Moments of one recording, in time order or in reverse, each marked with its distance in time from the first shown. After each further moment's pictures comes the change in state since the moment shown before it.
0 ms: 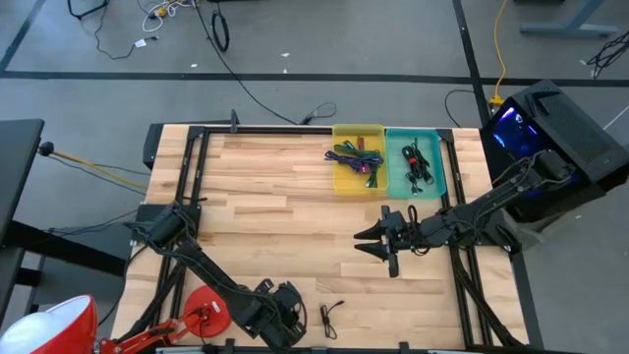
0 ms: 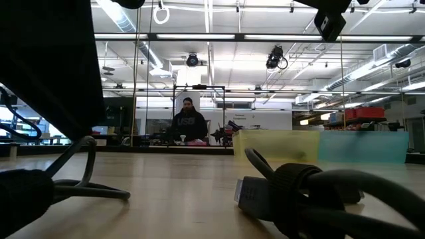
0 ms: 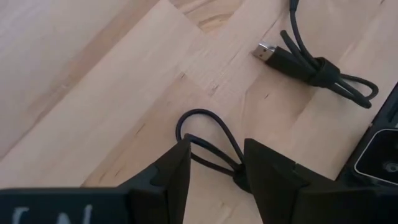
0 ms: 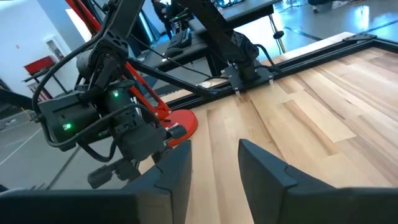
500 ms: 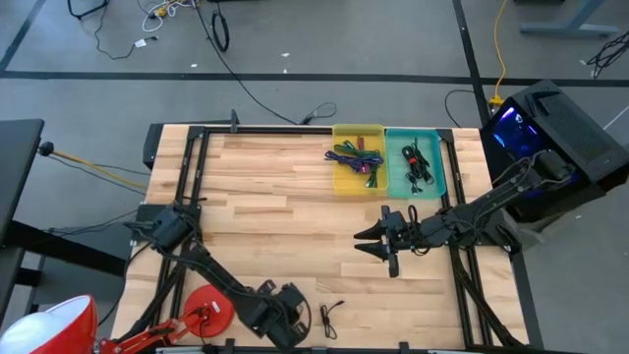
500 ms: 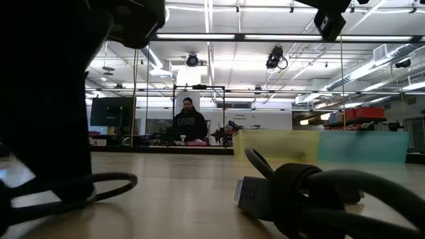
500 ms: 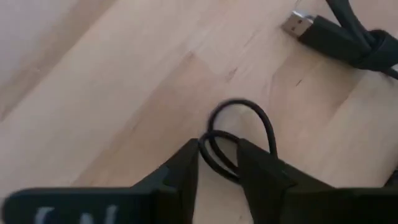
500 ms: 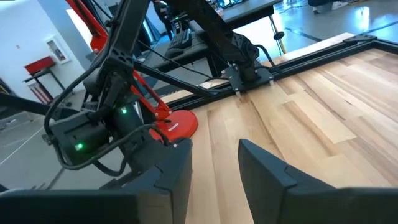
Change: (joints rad) left arm 0.017 0.068 0.000 0.022 0.061 0.009; right arm 0.000 0.000 -0.001 0.005 0.000 -0.003
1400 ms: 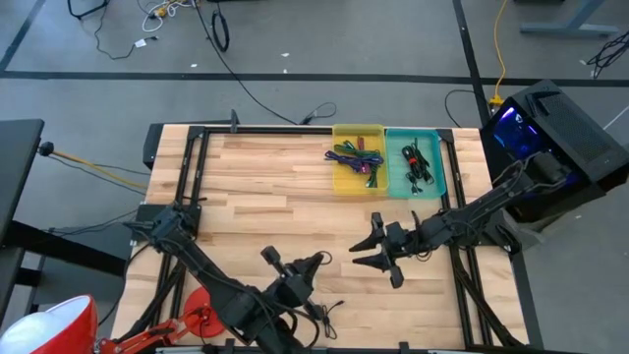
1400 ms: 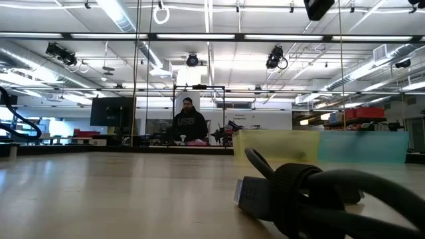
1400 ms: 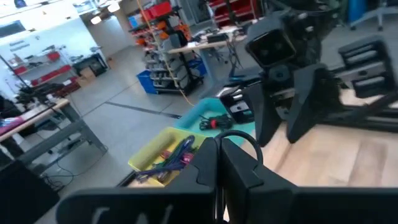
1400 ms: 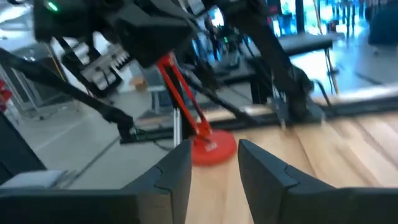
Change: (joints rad) left arm 0.001 -0.019 0.689 -0.518 -1.076 0.595; right arm 0.000 0.091 0.000 0.254 -0.161 -0.185
